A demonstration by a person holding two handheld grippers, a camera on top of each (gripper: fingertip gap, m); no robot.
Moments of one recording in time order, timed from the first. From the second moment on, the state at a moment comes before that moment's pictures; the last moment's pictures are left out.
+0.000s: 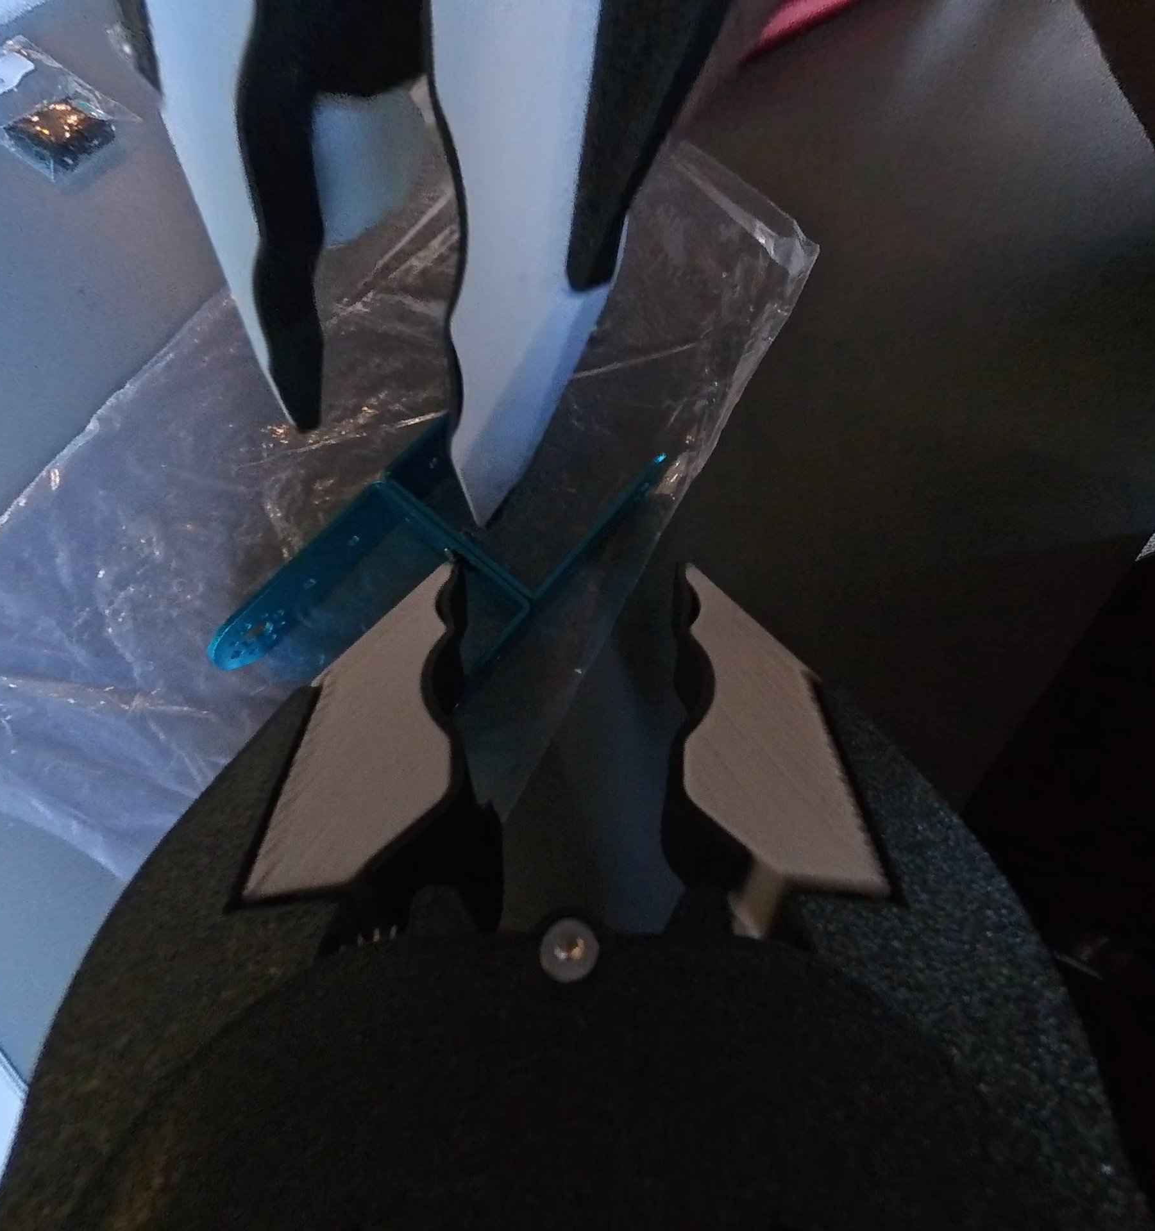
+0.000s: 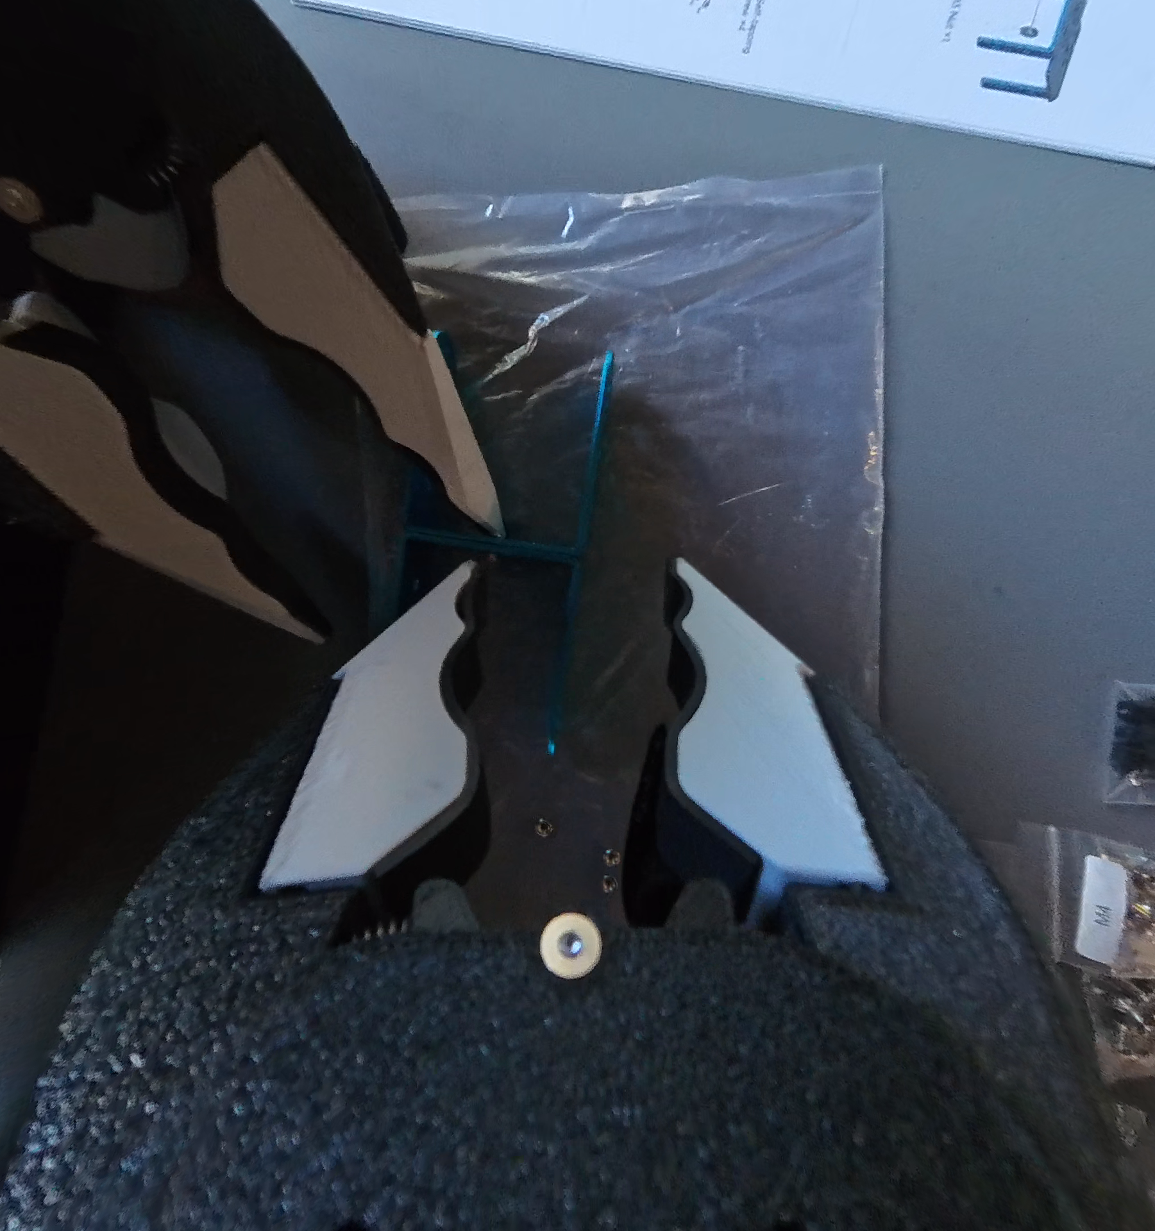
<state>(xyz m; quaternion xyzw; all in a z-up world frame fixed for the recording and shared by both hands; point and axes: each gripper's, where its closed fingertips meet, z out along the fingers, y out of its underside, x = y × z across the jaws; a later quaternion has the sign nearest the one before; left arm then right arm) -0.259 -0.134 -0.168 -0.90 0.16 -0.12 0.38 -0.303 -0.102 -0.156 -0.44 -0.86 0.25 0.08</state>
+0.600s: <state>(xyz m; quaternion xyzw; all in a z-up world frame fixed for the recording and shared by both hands) -0.257 -0.130 -0.166 -0.90 0.16 -0.13 0.39 -0.298 -0.107 -0.167 -0.45 -0.86 0.26 0.04</state>
